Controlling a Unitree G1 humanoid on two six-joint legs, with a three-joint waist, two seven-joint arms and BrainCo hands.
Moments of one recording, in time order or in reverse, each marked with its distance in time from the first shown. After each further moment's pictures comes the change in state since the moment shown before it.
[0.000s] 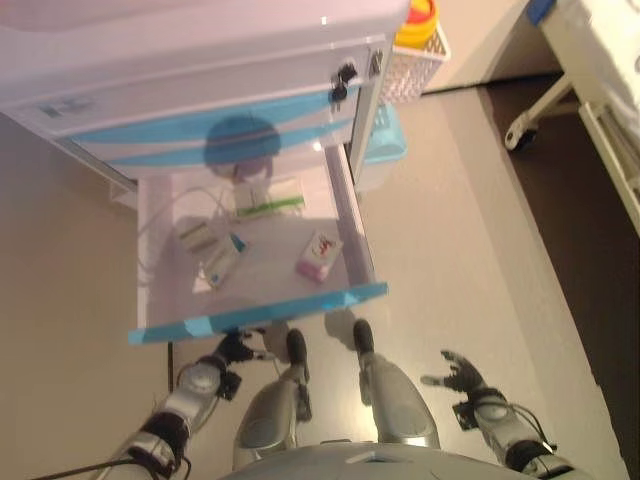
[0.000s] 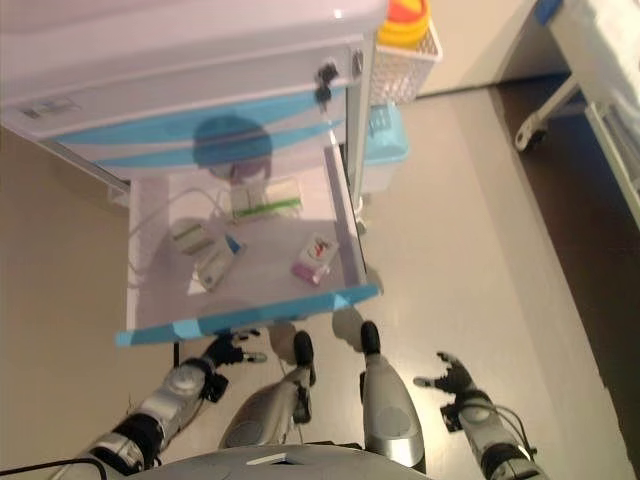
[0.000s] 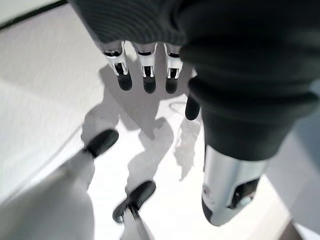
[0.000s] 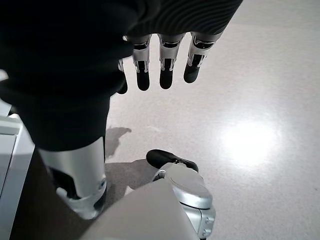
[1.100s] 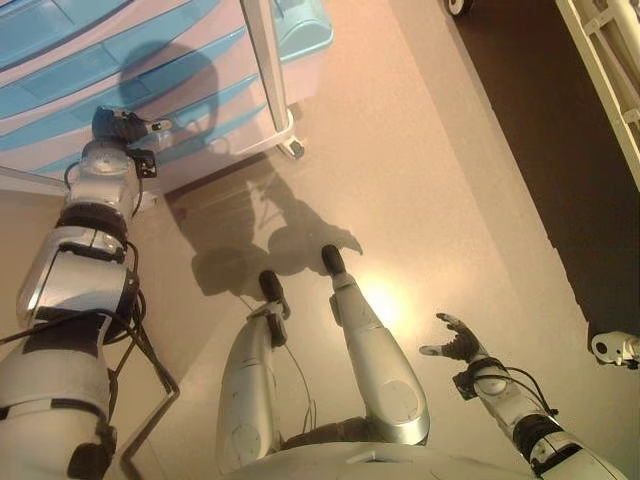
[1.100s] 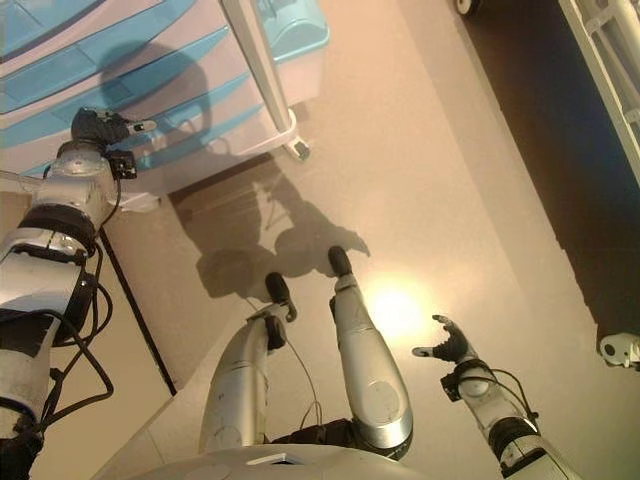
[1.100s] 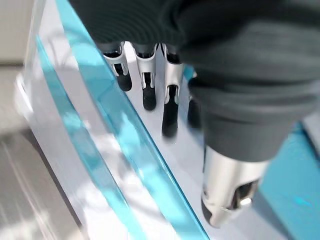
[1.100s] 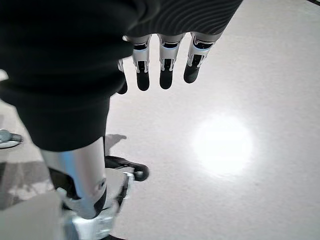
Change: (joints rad) left arm -0.813 0.253 0.123 0.319 -0.358 0.029 0.179; right arm -0.044 -0.065 0.149 -0.070 0.010 -0.063 -0.089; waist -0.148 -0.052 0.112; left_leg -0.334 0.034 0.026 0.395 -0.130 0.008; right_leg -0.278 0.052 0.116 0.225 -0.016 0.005
